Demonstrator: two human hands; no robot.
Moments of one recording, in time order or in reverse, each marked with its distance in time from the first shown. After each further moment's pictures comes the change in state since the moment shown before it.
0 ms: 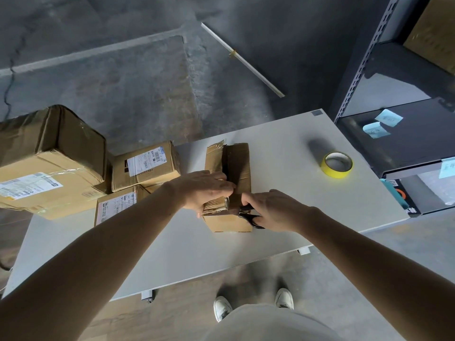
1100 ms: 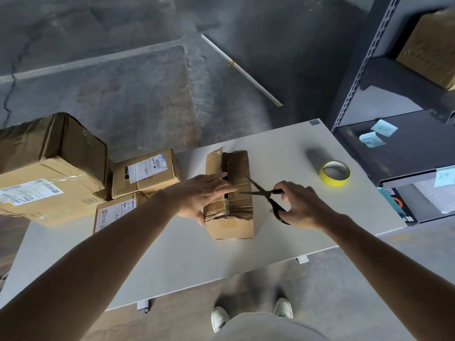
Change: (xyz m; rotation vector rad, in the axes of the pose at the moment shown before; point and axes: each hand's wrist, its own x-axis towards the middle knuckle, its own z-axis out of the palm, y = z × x) left_hand -0.011 -0.005 0.005 -0.206 0.025 -0.092; right_hand -0.030 0.049 -0.001 0.203 0.205 0.364
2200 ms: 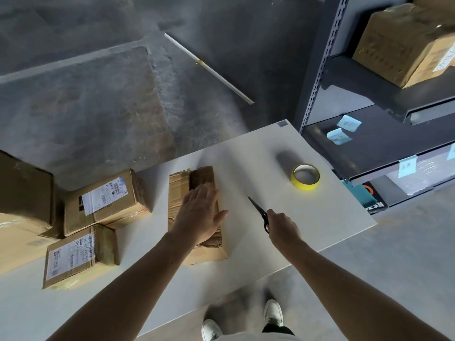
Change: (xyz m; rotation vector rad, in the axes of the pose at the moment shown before) left_hand 0.084 0.059 0.001 -0.296 0.360 -0.391; right_hand 0.016 0.053 0.065 -0.101 -0.015 0.484
